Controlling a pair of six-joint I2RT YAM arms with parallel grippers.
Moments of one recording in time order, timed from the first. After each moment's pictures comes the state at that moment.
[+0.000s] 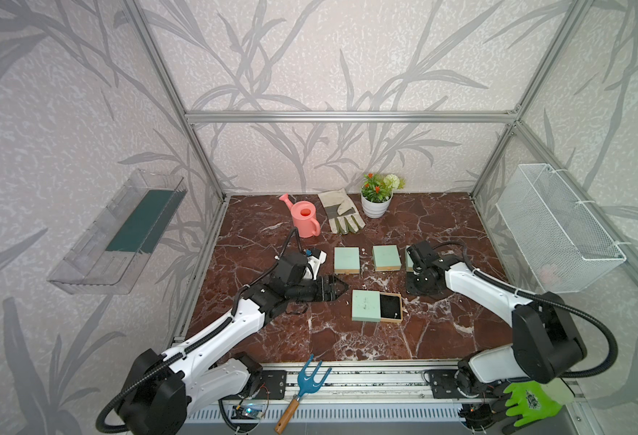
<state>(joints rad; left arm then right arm) -0.58 1.08 0.66 -0.24 0.48 -0.71 0.41 1.49 0.87 -0.70 0.06 0.47</state>
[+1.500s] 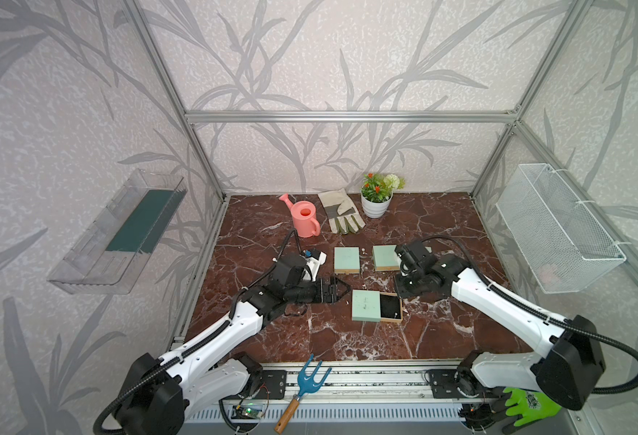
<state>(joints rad) -0.58 1.05 0.64 -0.22 0.50 -0.70 0.66 1.33 1.01 -0.90 -0.02 0.43</state>
